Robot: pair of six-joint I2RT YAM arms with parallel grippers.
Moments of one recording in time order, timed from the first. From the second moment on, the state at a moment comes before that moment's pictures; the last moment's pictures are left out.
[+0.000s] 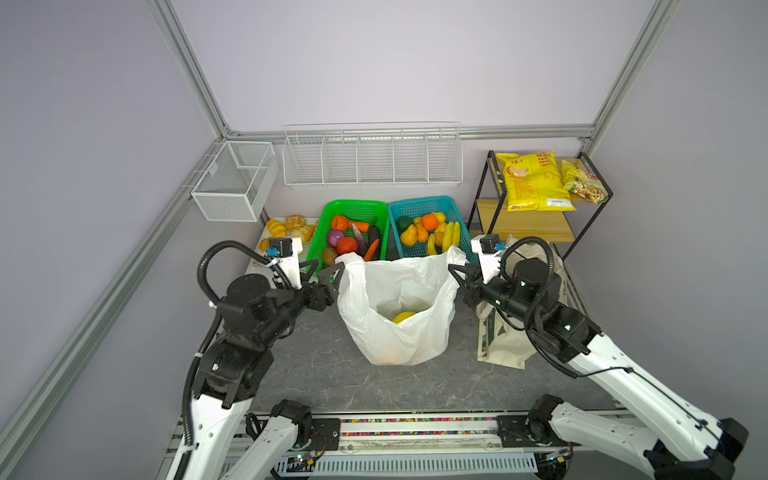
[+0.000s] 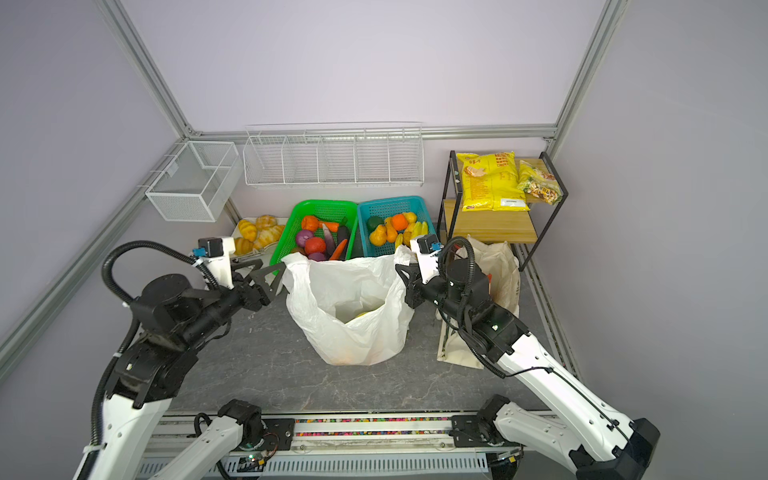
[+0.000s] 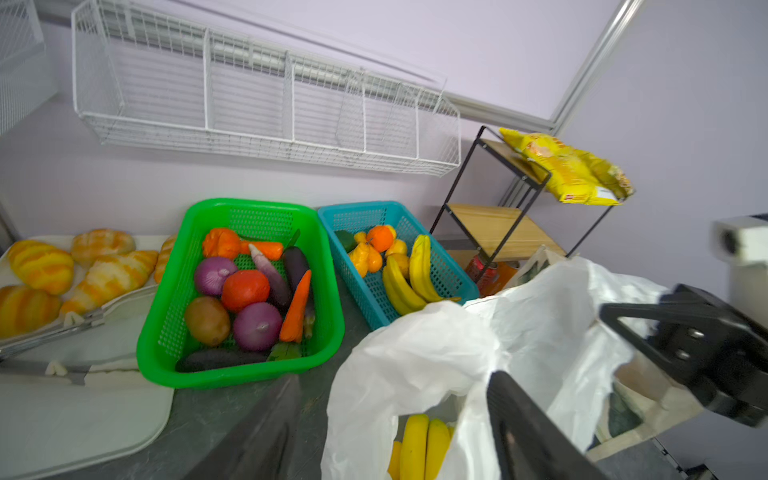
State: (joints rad) left arm -0.35 0.69 1.12 -0.53 0.24 -0.27; right arm 0.71 1.00 1.02 -0.23 -0.09 0.21
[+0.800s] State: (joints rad) left arm -0.47 0.72 1.21 -0.73 0.40 0.22; right arm 0.70 1.09 1.09 -0.29 -0.09 0.17
